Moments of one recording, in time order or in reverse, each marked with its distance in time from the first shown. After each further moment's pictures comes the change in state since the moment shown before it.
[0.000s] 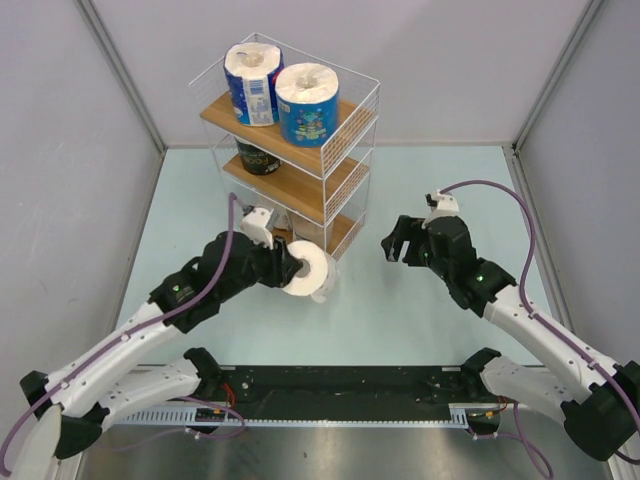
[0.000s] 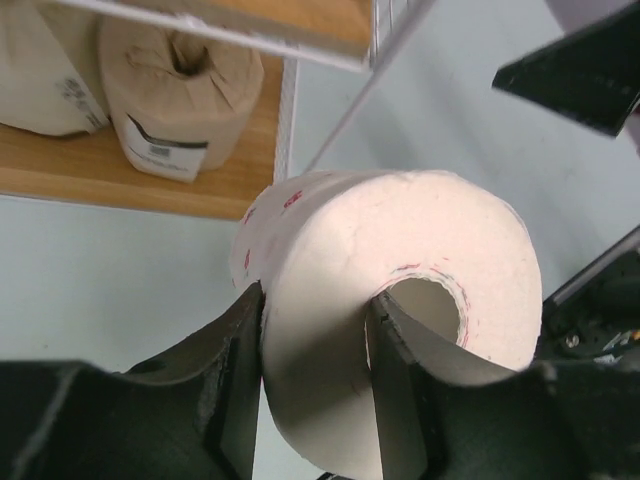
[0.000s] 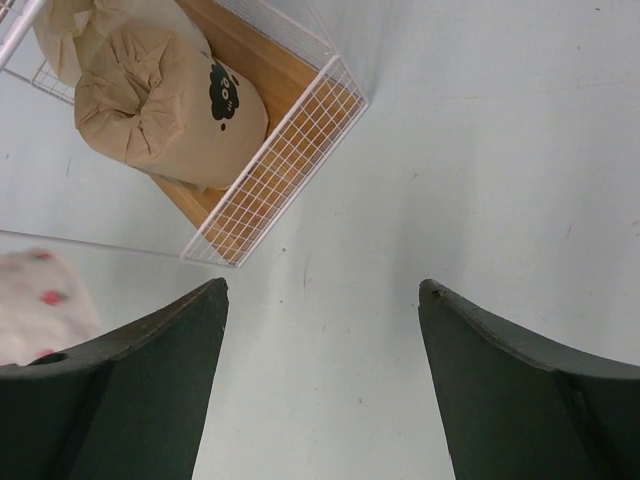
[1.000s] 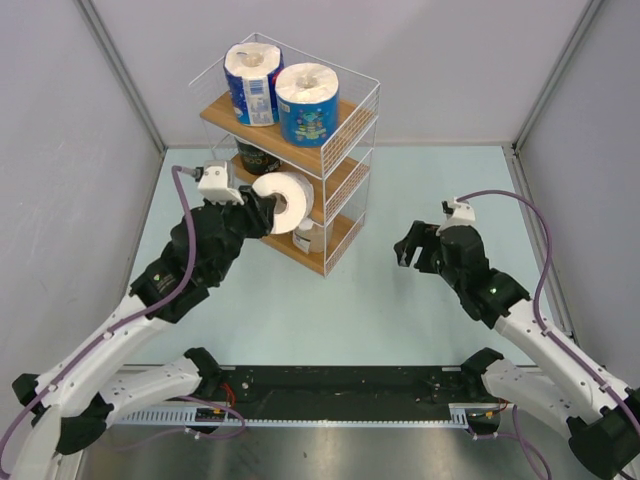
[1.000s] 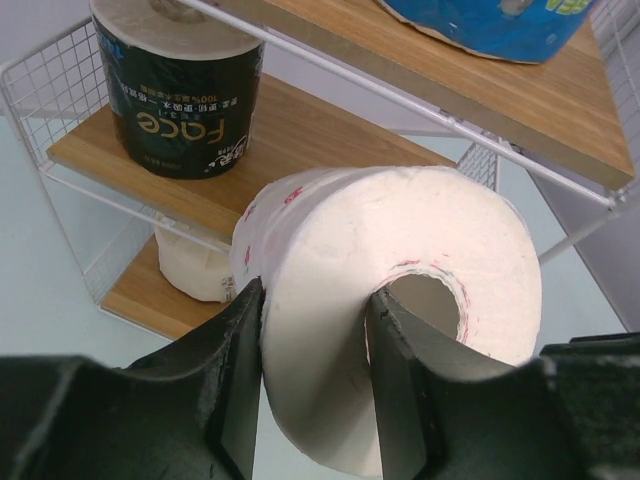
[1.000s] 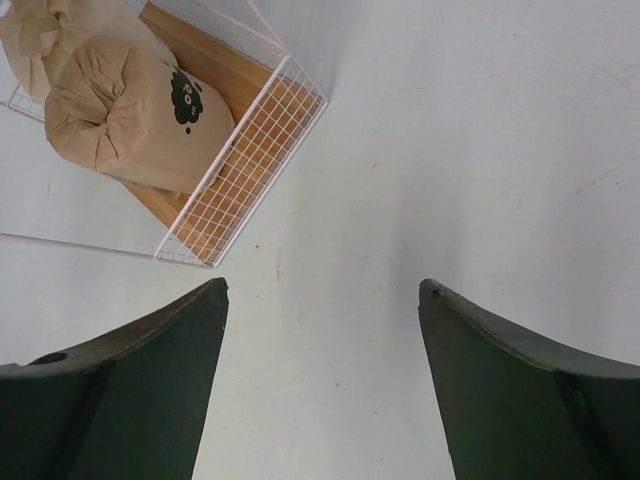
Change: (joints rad) left arm 0.018 0.019 0.246 0.157 -0.433 0.062; right arm -0.029 -0.118 -0.048 -0.064 0.048 0.022
